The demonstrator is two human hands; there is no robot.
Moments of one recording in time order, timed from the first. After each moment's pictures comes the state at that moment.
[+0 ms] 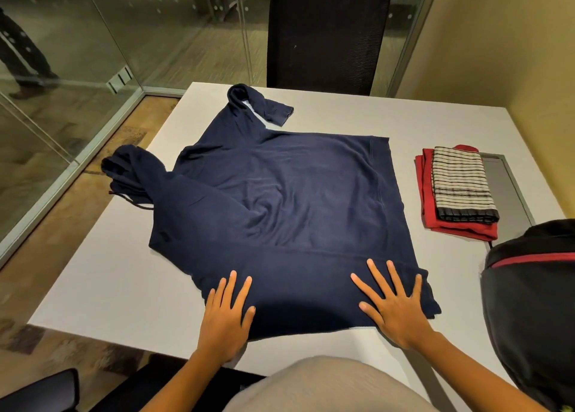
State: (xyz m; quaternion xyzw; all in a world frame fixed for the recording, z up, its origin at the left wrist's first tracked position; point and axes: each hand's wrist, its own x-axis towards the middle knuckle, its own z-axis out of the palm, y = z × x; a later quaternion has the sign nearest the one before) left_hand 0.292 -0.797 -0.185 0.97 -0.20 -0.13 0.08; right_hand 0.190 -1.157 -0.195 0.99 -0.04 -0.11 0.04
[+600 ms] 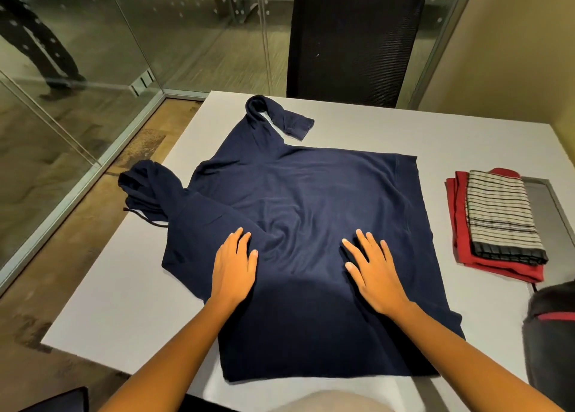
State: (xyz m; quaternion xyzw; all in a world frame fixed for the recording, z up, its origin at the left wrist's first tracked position) left_hand 0.432 -0.837 -0.142 0.97 -0.11 -0.02 0.20; right_hand 0.339 -1.133 -0.167 0.99 -0.03 -0.03 -0.11
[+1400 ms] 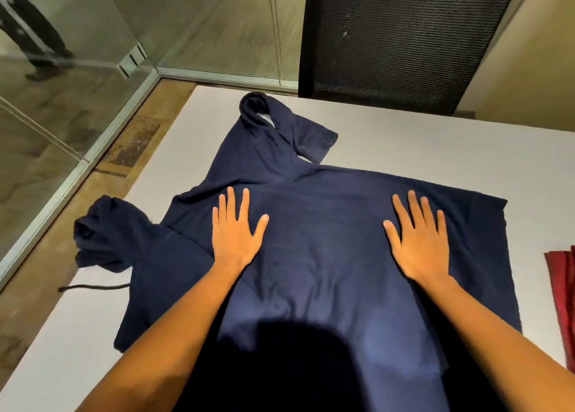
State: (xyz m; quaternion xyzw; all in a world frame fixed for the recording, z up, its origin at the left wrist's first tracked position) left_hand 0.704 -0.901 -0.212 0.99 -0.06 -0.03 0.10; right_hand 0.600 -1.236 -0.221 0.99 -0.16 0.02 -0.06
